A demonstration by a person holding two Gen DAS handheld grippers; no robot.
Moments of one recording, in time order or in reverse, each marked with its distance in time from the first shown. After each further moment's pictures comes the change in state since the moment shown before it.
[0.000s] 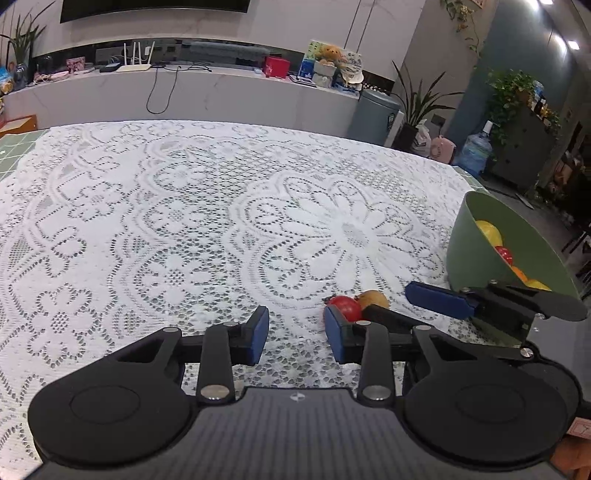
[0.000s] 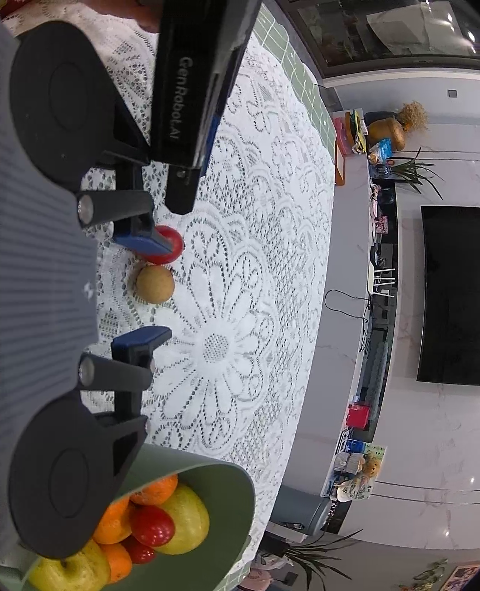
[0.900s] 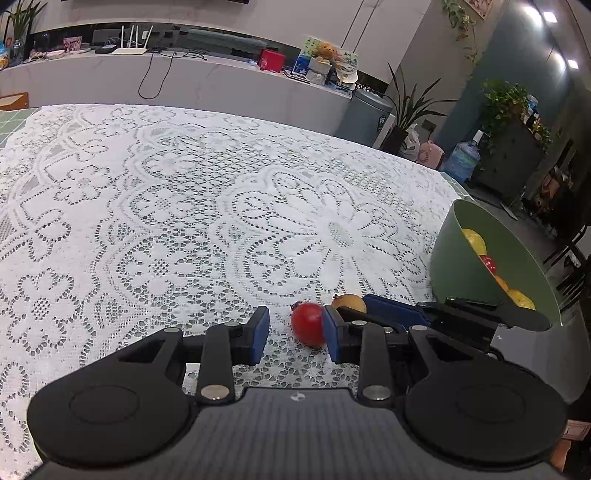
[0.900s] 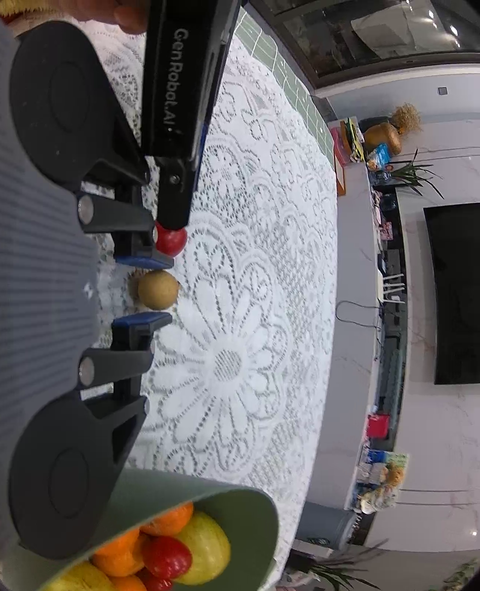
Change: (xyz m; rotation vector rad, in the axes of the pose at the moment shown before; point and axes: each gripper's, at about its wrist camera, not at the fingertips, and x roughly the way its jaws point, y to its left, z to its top) left arm 0.002 0.005 0.001 -0.061 0.018 -0.063; right arm 0.014 -0.006 0.000 0.064 0.035 0.078
